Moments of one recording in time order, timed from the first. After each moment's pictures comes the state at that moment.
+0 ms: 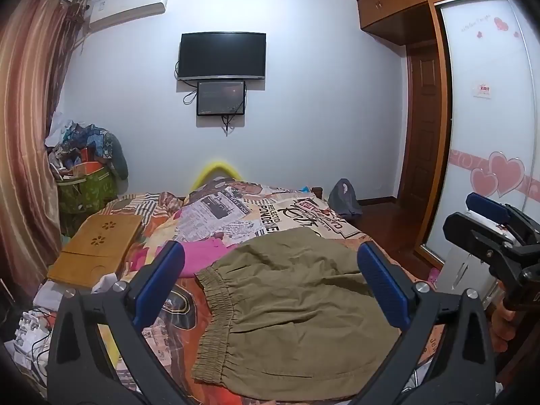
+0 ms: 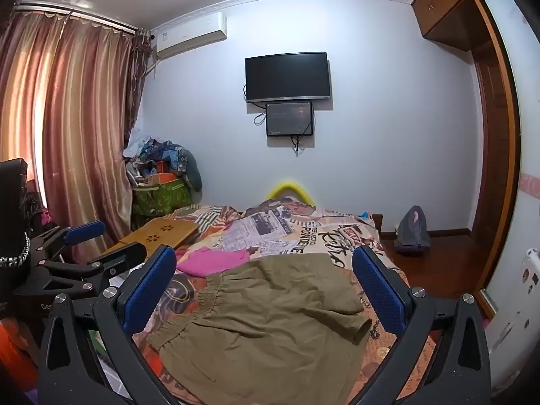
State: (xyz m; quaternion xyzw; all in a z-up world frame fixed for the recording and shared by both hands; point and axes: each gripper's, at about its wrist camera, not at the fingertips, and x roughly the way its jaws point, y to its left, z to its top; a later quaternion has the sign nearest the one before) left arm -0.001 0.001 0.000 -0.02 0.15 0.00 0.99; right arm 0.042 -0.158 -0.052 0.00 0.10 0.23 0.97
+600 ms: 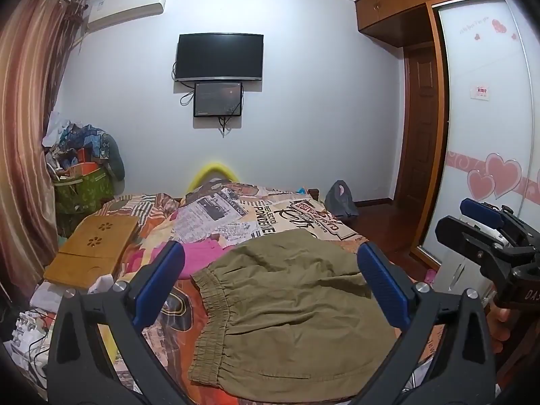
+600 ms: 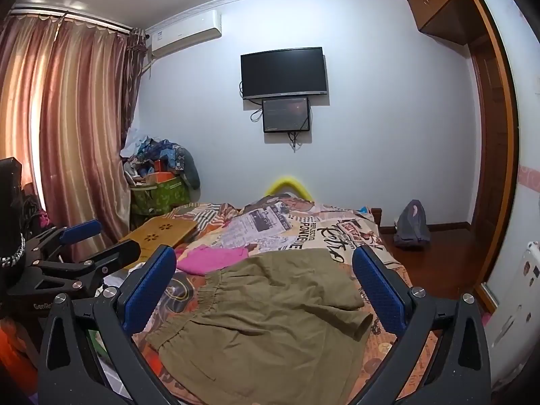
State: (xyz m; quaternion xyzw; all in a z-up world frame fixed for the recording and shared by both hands) left arm 0.000 -0.001 -0.001 -0.01 0.15 -0.01 0.99; right arm 0.048 -0.160 -0.057 0.01 0.11 0.22 0.97
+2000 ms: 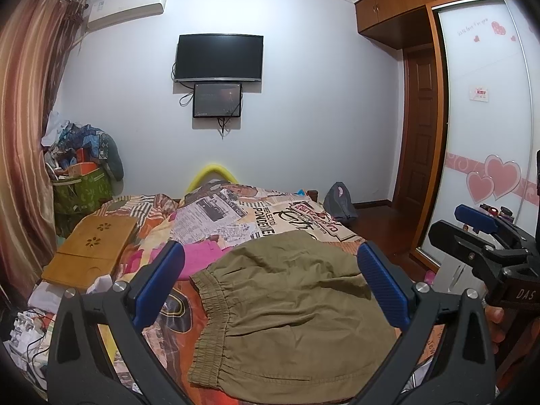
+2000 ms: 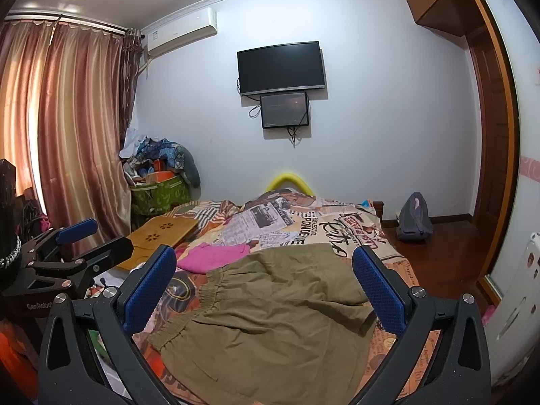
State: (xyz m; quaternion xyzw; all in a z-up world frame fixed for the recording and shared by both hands) left arm -0.001 0.003 0.002 -0.02 0.15 -0.01 0.99; right arm 0.054 -0.159 -0.063 0.02 0.12 0.22 0.97
